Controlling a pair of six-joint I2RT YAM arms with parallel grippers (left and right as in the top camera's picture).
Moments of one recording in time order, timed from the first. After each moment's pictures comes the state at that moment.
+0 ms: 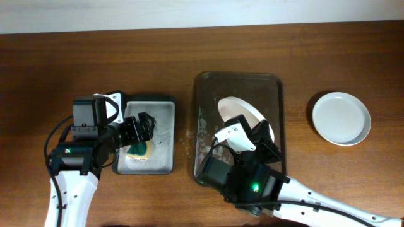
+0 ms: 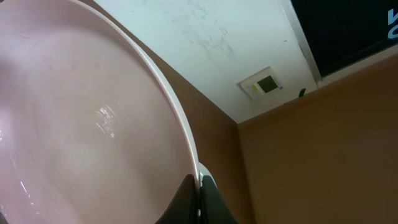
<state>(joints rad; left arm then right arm) -0.02 1.14 1.00 -0.80 0.27 -0.25 1.08 1.29 1.06 -1.06 1.31 0.36</state>
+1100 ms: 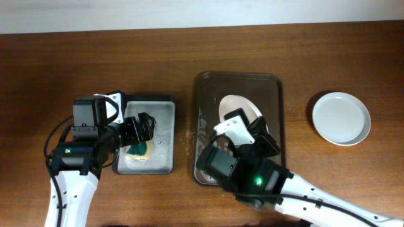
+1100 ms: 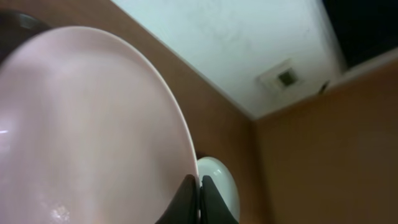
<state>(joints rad) -0.02 1.14 1.00 -0.81 0.27 -0.25 1.00 1.28 1.06 -0.95 1.19 0.29</state>
